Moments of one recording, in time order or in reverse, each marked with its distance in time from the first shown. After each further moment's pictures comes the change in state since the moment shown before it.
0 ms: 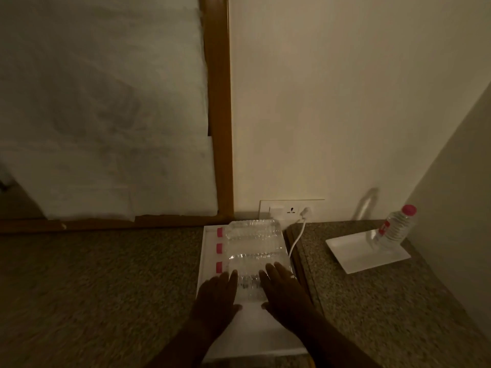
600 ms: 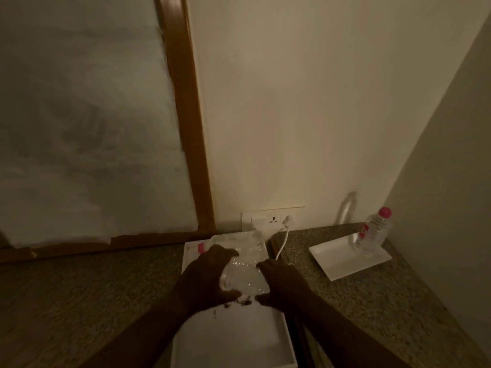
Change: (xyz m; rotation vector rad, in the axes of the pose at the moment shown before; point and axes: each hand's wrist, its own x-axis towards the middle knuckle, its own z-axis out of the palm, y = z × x) left_hand 0.044 0.007 -0.096 -0.311 0.177 0.244; right_hand 0.009 0.040 -0.058 0.207 0.088 0.060
